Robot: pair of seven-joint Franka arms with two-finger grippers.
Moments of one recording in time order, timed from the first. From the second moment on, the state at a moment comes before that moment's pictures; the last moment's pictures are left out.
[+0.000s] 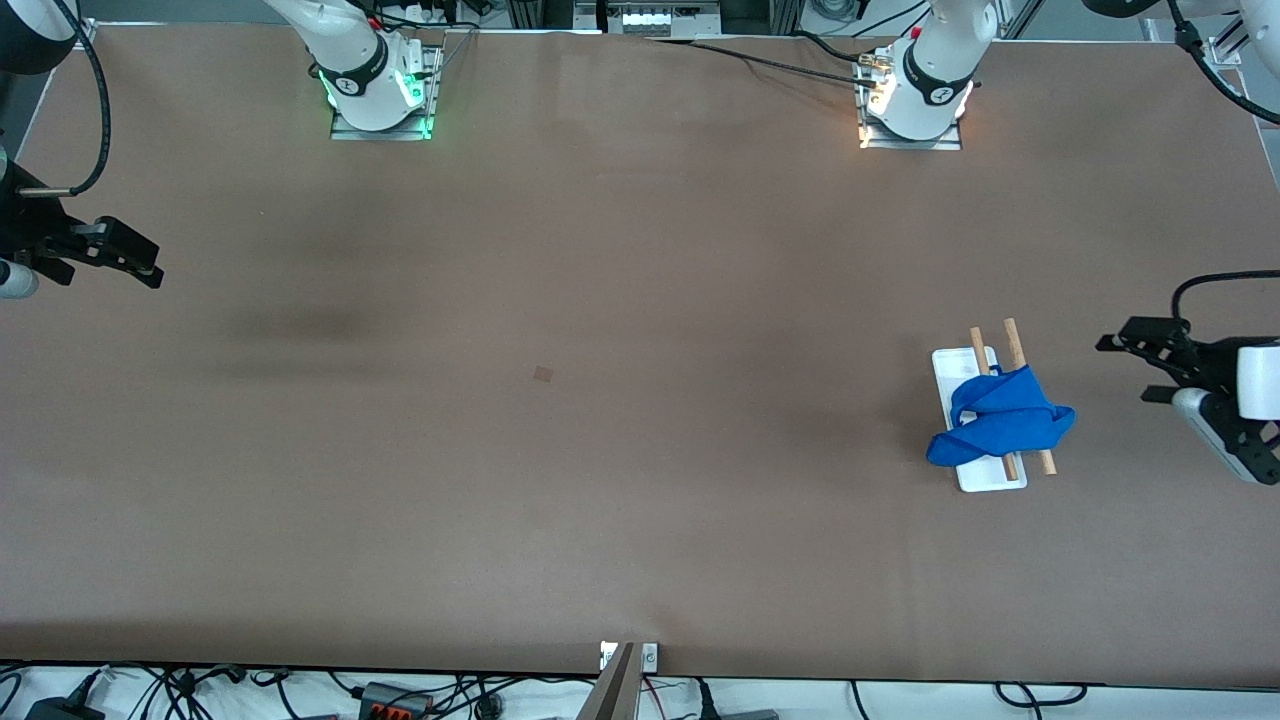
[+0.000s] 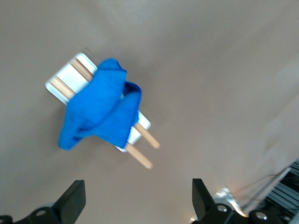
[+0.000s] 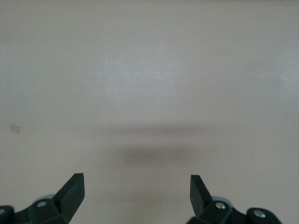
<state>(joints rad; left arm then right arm) 0.25 0.66 -0.16 -0.94 -0.09 1.21 0.72 -0.05 0.01 0.02 -1.67 -0.05 1.74 -0.02</state>
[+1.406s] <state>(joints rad) 0.07 -0.01 -0.05 -1.77 -0.01 1.74 0.07 -0.06 0.01 0.03 -1.67 -0.05 1.74 -0.02</state>
